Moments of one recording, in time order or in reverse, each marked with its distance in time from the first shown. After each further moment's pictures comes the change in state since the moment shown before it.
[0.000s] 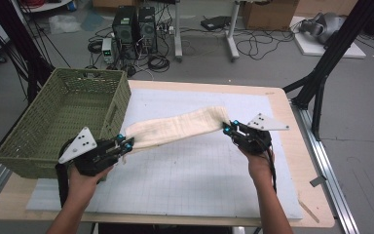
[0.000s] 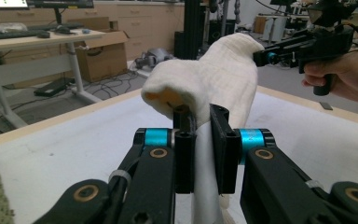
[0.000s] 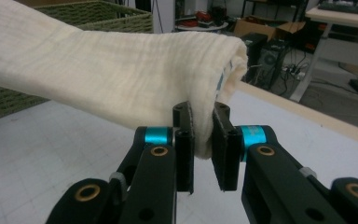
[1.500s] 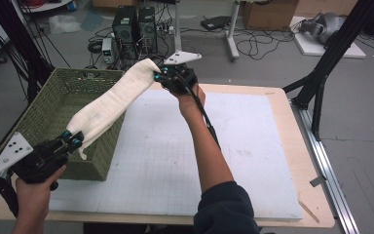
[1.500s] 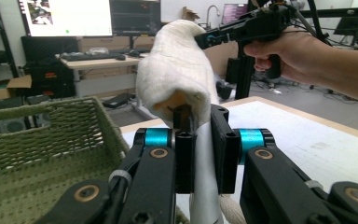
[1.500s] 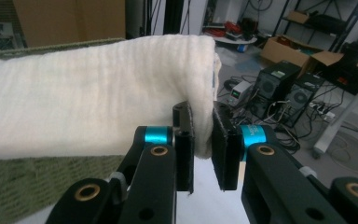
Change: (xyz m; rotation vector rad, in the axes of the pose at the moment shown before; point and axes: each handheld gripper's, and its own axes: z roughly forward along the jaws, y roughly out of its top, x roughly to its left) left arm 0.033 0.009 -0.091 -0.102 0.241 -0.026; right arm 0.060 0.151 0.188 0.032 0.096 -0.150
